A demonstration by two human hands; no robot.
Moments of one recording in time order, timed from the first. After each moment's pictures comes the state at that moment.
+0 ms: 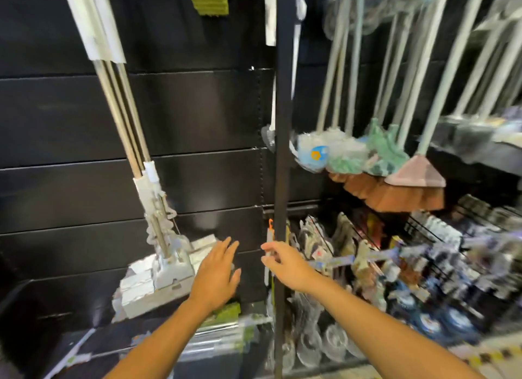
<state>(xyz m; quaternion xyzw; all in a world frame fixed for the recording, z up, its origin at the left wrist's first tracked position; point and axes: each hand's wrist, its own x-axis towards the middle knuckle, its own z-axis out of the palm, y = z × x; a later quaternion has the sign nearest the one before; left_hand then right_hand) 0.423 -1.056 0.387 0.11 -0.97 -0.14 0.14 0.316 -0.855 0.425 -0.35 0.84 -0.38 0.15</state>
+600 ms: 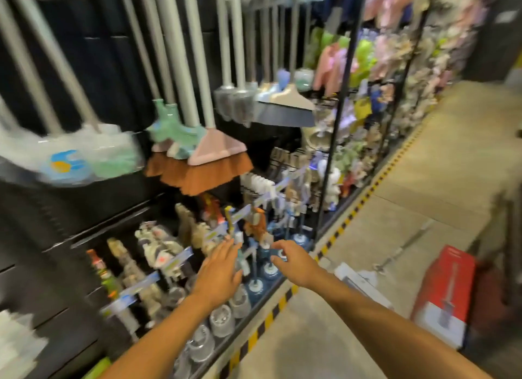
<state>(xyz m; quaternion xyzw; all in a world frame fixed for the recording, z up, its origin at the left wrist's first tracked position) 0.252 -0.699 0.340 -0.25 -0.96 -0.13 0.02 0.289 -0.458 0.369 -0.02 0.93 -0.37 0.08</state>
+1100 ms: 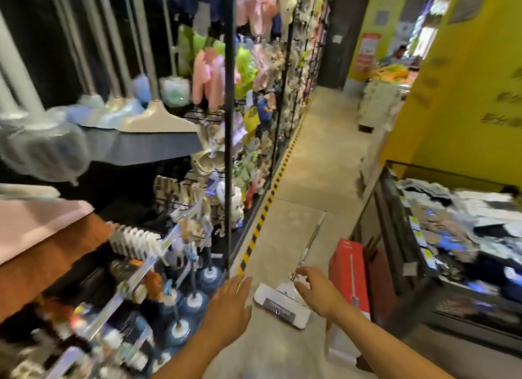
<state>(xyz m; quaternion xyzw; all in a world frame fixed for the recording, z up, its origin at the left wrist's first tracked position) 0.093 -0.388 0.273 -0.44 -0.88 -0.15 -0.11 0.241 -0.172 0.332 0.29 0.91 -0.30 0.00</state>
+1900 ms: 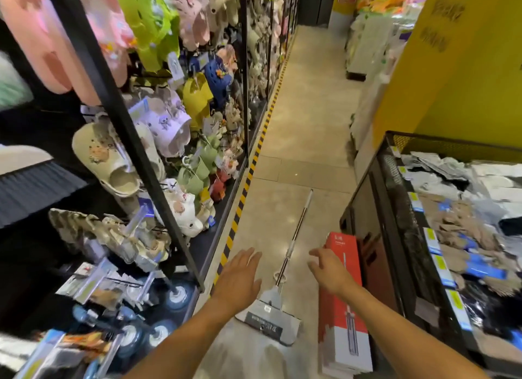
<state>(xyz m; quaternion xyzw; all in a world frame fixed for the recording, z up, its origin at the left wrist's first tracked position) -0.082 -0.026 0.232 -0.52 -0.84 -0.10 -0.15 0.101 0.183 0.248 0.39 0.86 -0.33 0.02</state>
